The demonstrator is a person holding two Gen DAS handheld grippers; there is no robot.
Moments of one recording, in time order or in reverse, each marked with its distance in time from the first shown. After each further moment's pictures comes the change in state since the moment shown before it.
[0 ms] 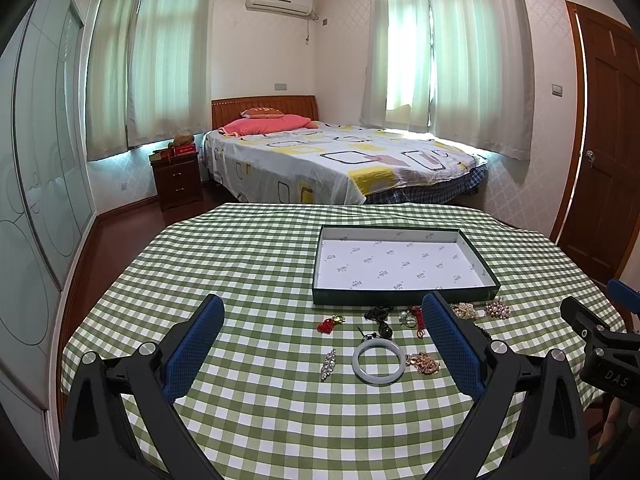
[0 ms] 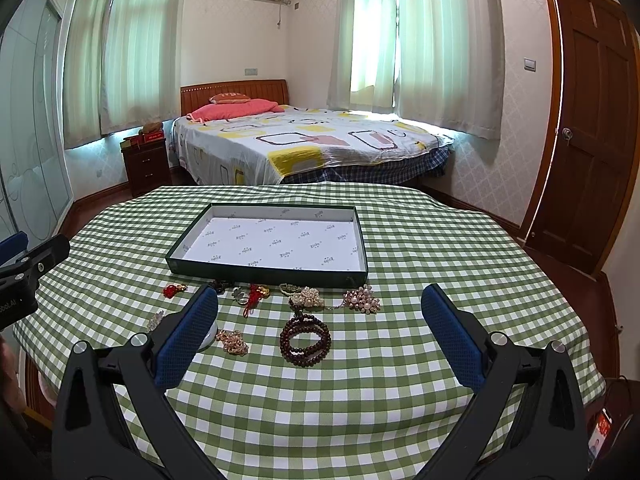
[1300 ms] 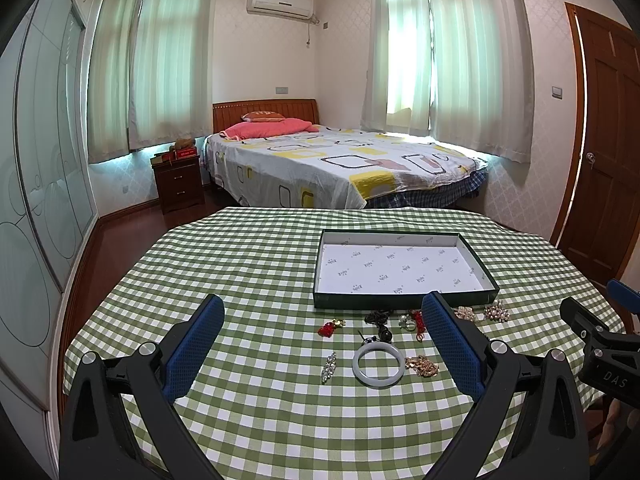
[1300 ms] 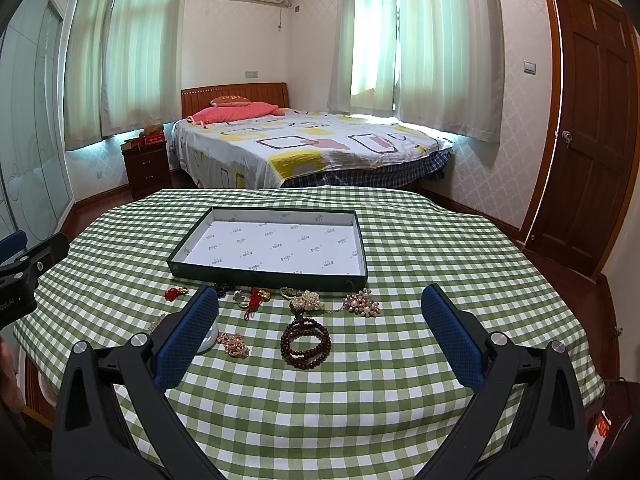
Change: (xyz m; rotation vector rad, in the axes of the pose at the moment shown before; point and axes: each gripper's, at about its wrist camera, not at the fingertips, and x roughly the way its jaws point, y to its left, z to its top) left arm 0.000 0.001 0.003 -0.001 -0.009 0.003; right arm -0.003 0.000 0.001 -0.001 -0.008 0.000
